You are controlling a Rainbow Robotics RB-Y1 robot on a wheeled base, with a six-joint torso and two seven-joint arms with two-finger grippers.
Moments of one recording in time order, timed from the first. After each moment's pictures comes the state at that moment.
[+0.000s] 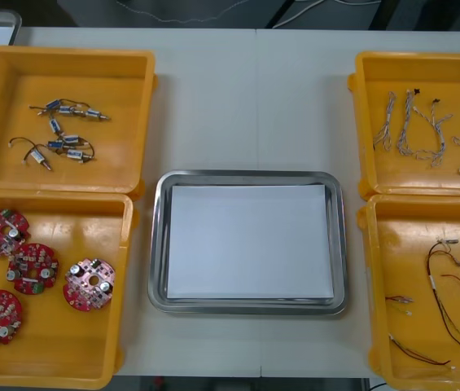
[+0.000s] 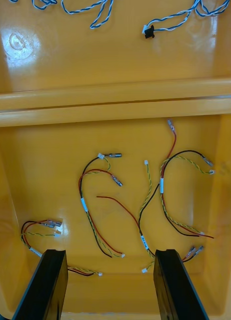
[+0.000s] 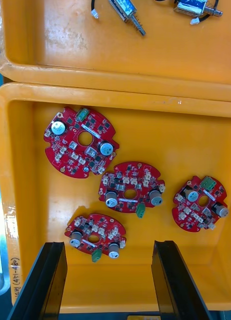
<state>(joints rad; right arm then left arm) -0.09 -0.87 -0.52 -2.13 -1.05 1.92 1.31 -0.09 0.87 0.52 -2.13 1.05 1.92 -1.31</state>
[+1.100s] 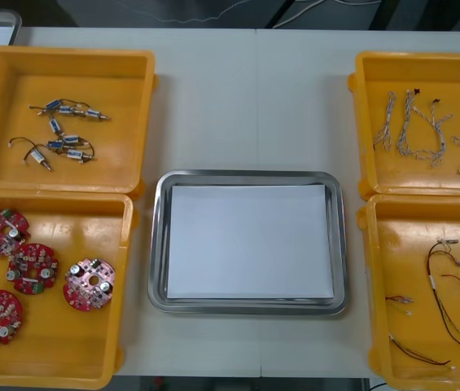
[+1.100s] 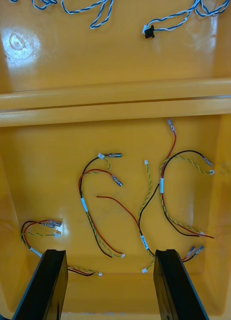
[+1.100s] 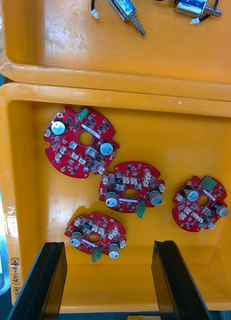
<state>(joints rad) -0.09 -0.87 -0.52 -2.13 -1.05 1.92 1.31 -0.09 0.87 0.52 -2.13 1.05 1.92 -1.31</state>
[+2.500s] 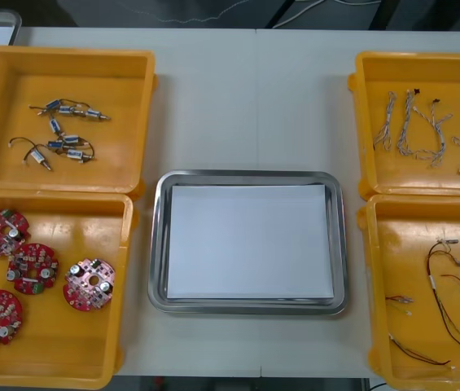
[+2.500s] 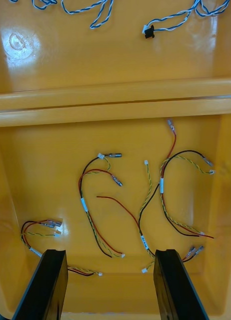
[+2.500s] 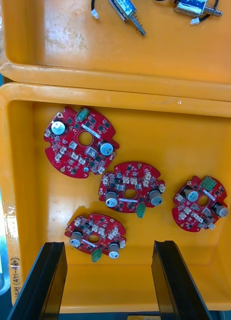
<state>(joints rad) -0.09 -0.87 -0.52 -2.13 -1.05 1.92 1.31 -0.09 0.87 0.52 -2.13 1.05 1.92 -1.31</state>
